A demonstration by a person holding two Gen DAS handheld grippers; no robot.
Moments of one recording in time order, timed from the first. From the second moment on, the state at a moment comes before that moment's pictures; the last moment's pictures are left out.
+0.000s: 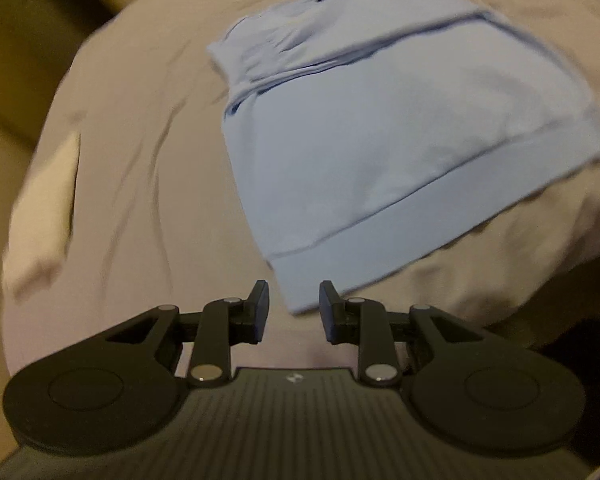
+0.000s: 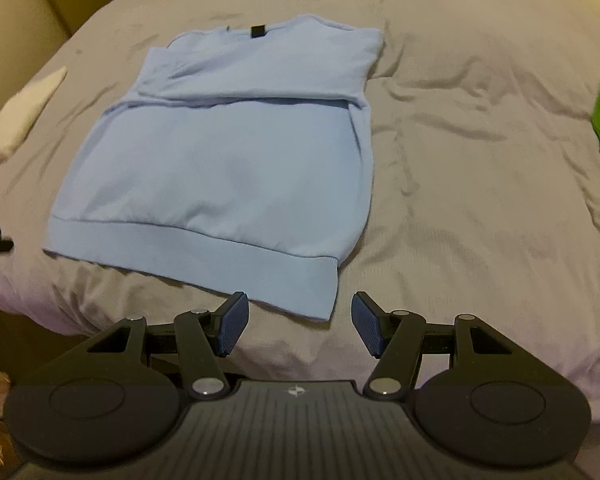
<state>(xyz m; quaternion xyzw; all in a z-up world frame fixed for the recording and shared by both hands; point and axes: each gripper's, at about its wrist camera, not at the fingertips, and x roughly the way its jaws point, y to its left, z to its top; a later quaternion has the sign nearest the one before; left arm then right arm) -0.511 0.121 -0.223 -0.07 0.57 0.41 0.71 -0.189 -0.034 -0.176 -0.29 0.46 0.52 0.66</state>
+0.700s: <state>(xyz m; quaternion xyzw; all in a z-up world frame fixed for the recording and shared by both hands) -0.580 0.171 -0.294 -0.06 0.42 0.32 0.85 -0.219 -0.036 -0.267 -0.20 0.30 0.55 0.75</state>
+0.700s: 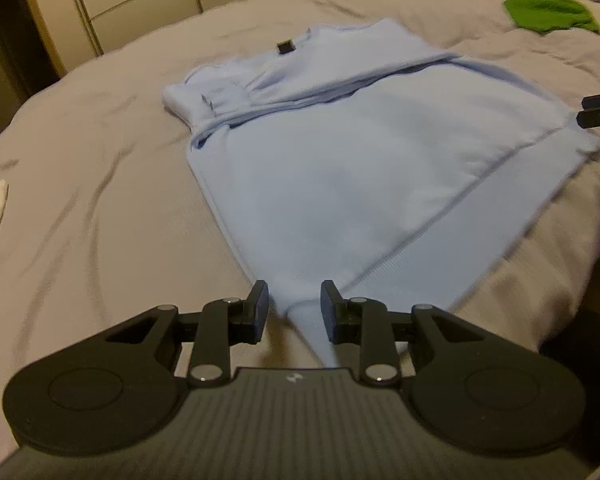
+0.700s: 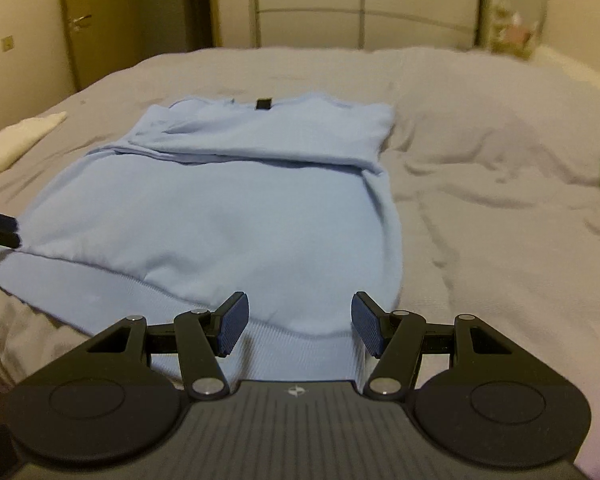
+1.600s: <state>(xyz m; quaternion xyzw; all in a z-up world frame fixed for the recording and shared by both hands) -0.571 0.138 -0.380 0.38 0.44 0.24 0.78 -0.250 -0.081 -0.329 -0.52 0.01 0.53 0.67</state>
